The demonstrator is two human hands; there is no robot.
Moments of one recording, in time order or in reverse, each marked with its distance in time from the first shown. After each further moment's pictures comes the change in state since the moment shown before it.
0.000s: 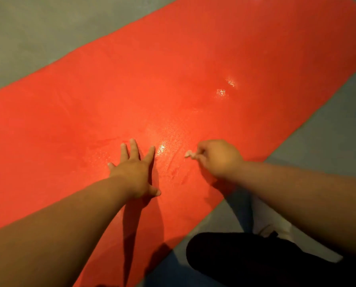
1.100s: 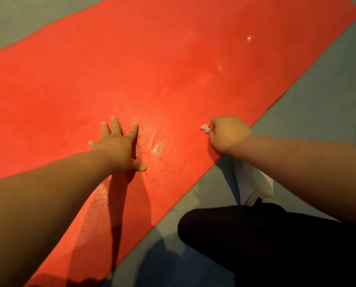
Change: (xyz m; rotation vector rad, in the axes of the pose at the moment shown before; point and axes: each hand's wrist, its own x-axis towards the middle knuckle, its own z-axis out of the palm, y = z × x) left_hand 0.001 0.001 0.005 0.019 0.058 -0.003; right_hand -0.034 0.036 -0.009 -0.154 0.098 0.252
